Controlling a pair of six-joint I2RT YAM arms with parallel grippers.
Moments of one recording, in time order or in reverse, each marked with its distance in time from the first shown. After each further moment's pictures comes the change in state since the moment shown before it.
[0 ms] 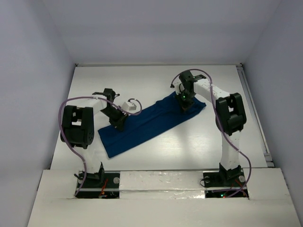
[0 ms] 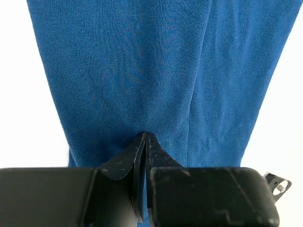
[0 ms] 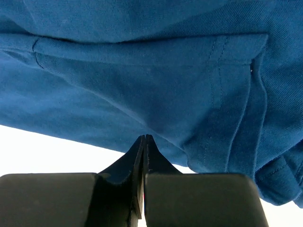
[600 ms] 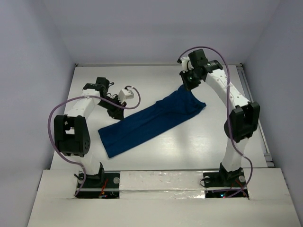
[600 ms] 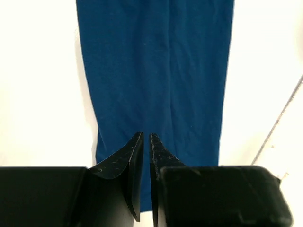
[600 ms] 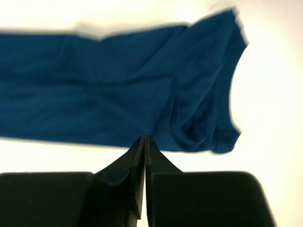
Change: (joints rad) left arm 0.031 -0.142 0.164 -0.163 0.143 0.066; right arm -0.034 -0.133 0.267 -0.019 0.086 0.040
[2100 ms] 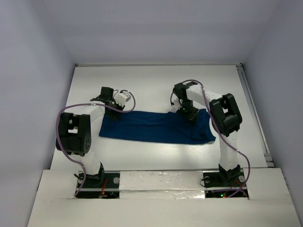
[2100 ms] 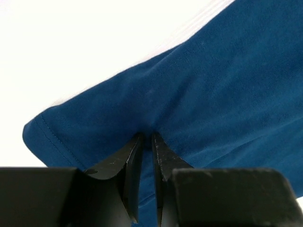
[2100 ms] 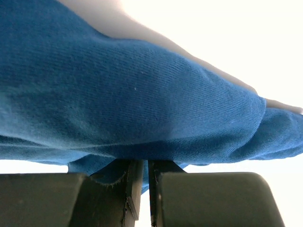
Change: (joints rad) left arm -0.035 0.027 -0.305 0.629 -0.445 -0.388; right arm 0.126 0.142 -0.375 -0.186 0.267 -0.148
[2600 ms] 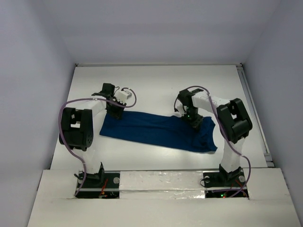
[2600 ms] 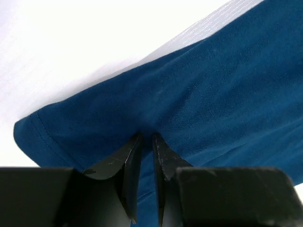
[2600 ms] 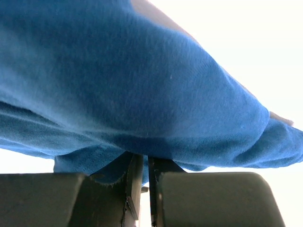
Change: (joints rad) left arm 0.002 0.081 0.122 -0.123 0.059 -0.034; right arm 0.000 -0.173 -0.249 0.091 -0.018 -0.003
